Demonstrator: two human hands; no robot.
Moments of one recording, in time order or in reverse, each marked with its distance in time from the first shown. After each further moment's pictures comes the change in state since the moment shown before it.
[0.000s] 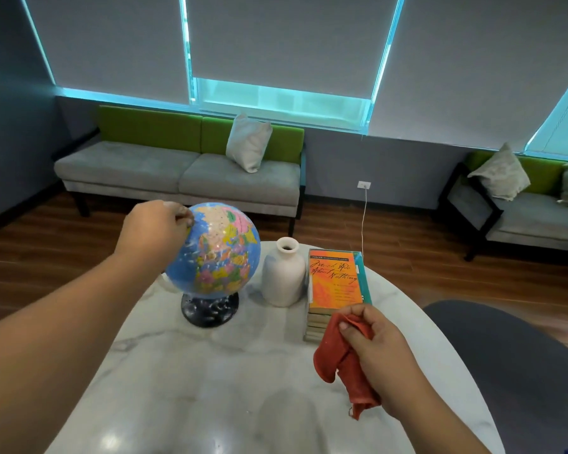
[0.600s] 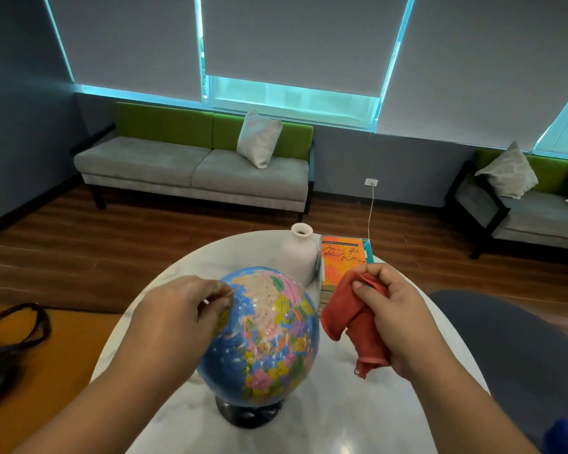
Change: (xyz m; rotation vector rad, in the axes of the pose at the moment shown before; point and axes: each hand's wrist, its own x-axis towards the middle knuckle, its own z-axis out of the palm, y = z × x) left_hand -0.183 0.040 -0.090 -0.291 -0.129 -0.014; right_hand -0.042 -0.040 0.001 0.105 0.037 -0.086
